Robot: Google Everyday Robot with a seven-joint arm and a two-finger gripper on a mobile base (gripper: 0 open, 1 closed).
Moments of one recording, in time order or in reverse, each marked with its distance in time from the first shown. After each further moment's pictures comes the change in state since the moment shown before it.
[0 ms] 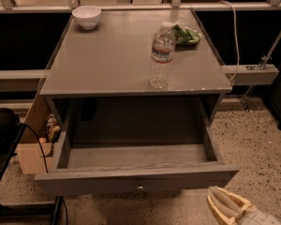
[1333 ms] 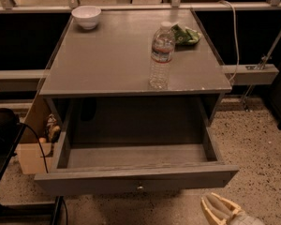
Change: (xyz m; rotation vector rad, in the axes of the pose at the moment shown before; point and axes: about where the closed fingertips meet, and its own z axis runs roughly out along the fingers) arm 0.045 0.000 0.018 0.020 0.008 0.095
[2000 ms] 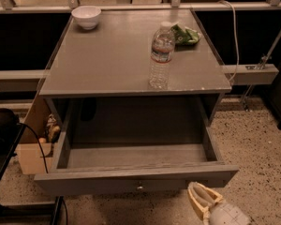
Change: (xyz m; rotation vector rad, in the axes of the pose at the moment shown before) arm 0.018 -0.004 0.053 0.005 -0.057 -0.002
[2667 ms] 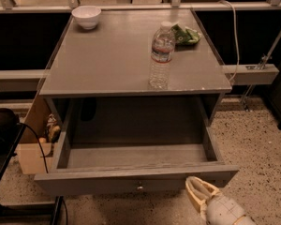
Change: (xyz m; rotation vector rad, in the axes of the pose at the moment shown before) arm 0.000 -0.007 0.018 -0.006 -0.003 -0.018
